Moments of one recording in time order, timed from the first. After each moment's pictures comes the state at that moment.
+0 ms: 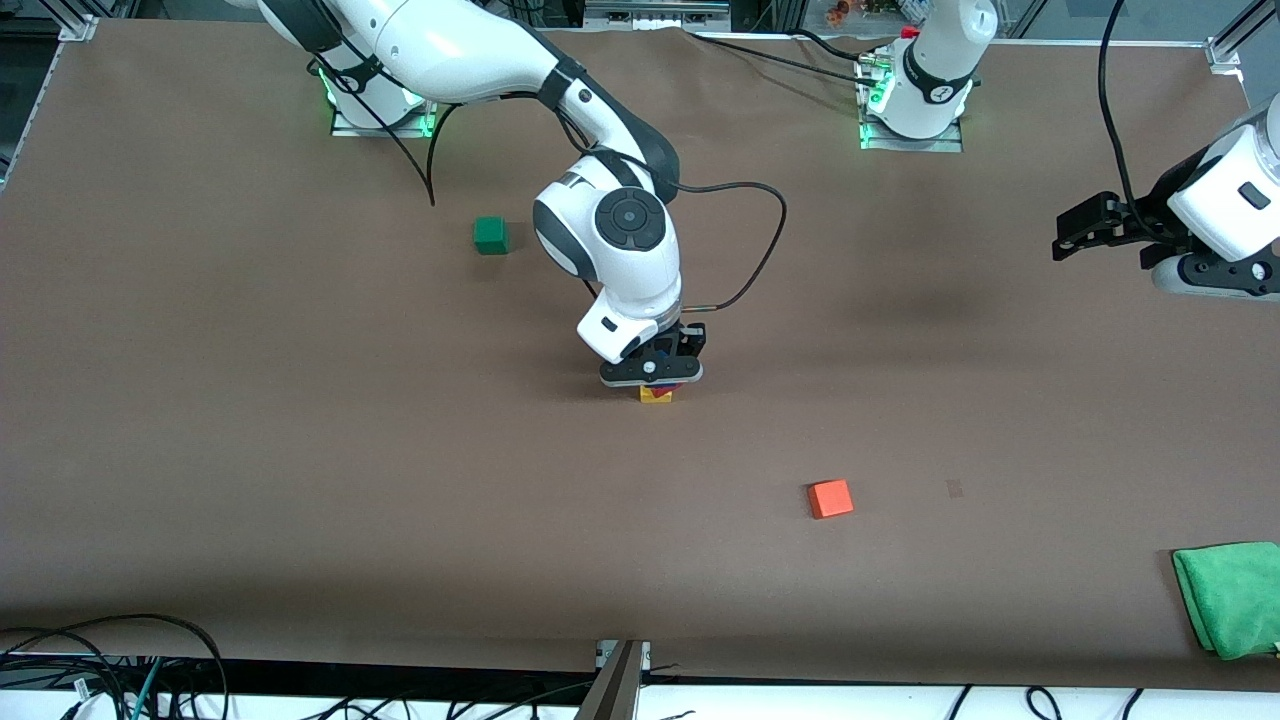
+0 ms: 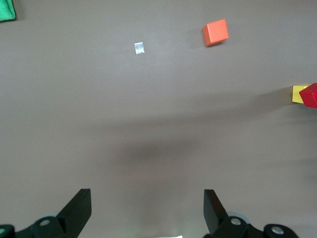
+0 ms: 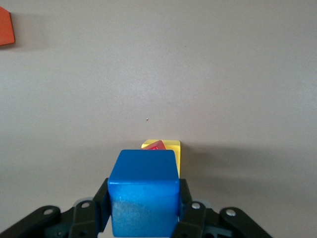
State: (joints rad) left arm -0.06 0.10 0.01 -1.46 -0.03 1.45 0.01; right arm 0.70 0.85 0.10 -1.12 -0.11 2.12 0.78
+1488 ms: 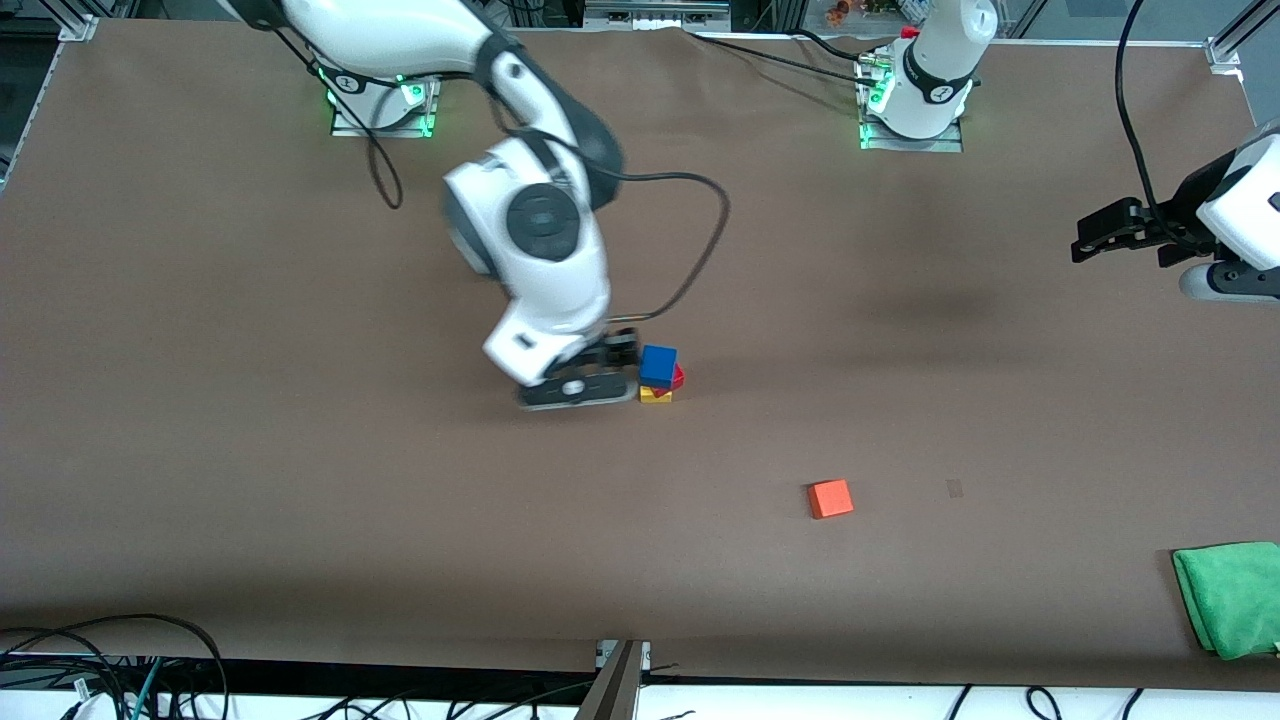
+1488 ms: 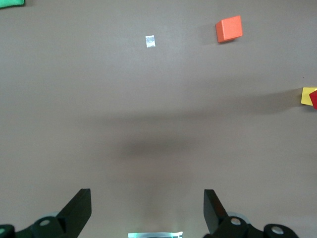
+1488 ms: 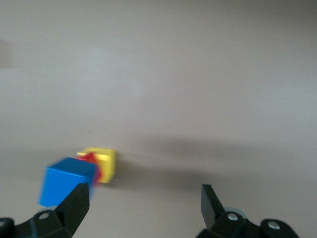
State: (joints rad) left arm -0.02 0.11 0.01 -1.46 -0.03 1.43 0.00; right arm 0.56 0.71 0.07 -1.07 -0.11 1.82 0.52
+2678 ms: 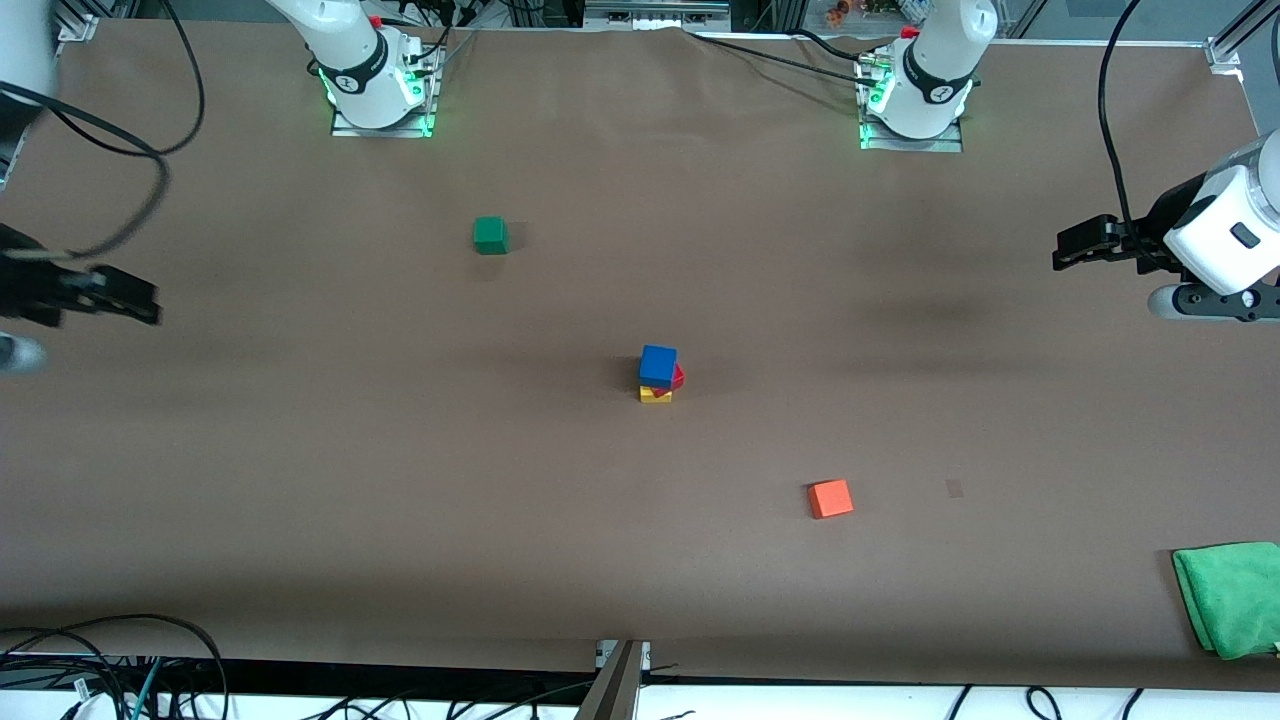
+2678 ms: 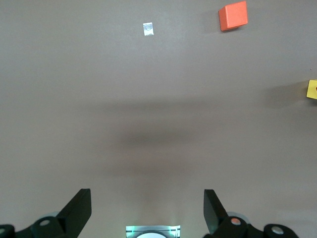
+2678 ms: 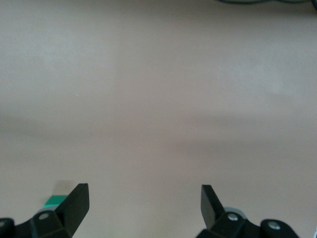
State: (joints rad) left arm -0.03 0.15 0.01 -1.46 -0.03 1.41 -0.02; right arm -0.03 0.32 0.03 -1.16 -0.08 1.41 -0.06
